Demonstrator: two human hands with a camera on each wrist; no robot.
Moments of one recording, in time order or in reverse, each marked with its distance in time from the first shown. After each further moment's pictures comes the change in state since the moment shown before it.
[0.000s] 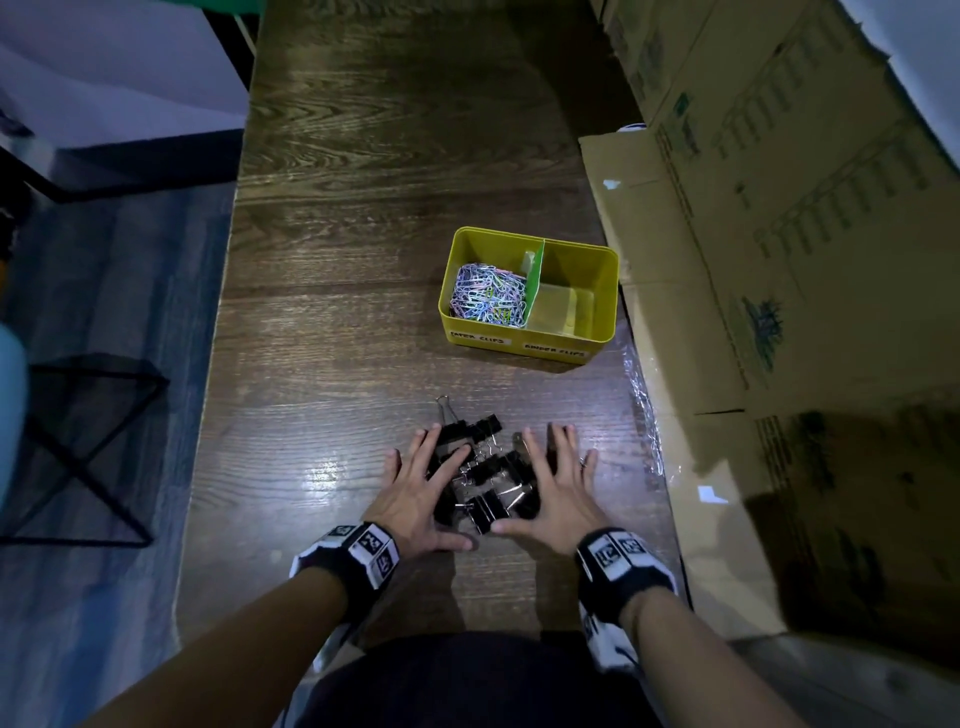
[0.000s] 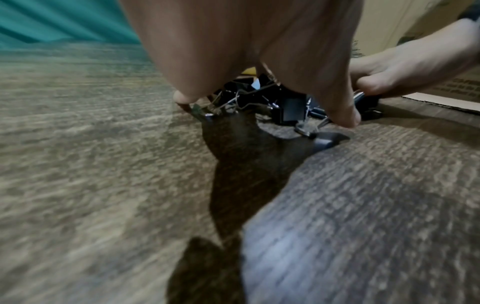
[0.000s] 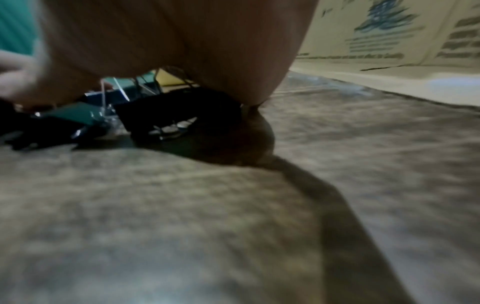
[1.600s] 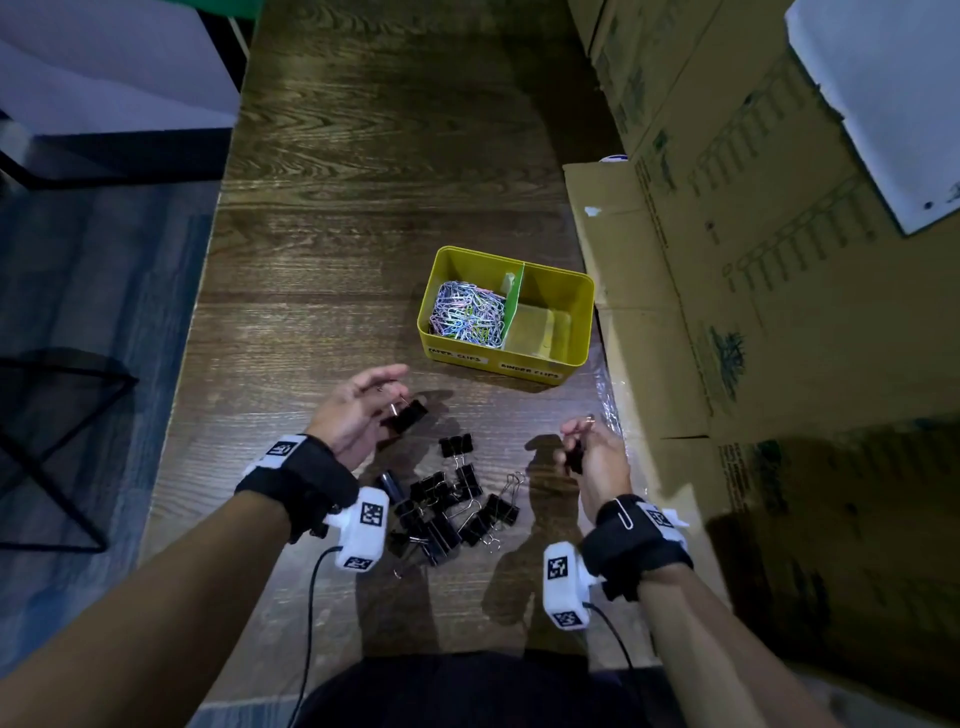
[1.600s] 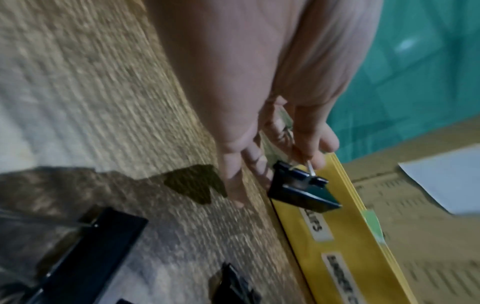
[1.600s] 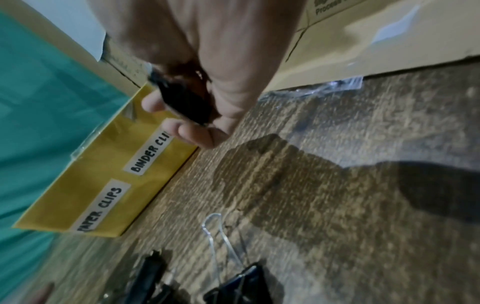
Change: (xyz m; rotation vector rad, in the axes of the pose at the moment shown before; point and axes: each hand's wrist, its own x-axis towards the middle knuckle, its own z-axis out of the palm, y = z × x) left_hand 0.042 -0.014 -0.101 -1.794 0.285 -0.264; right_hand 0.009 0.016 -0.079 1.492 0.483 0.309
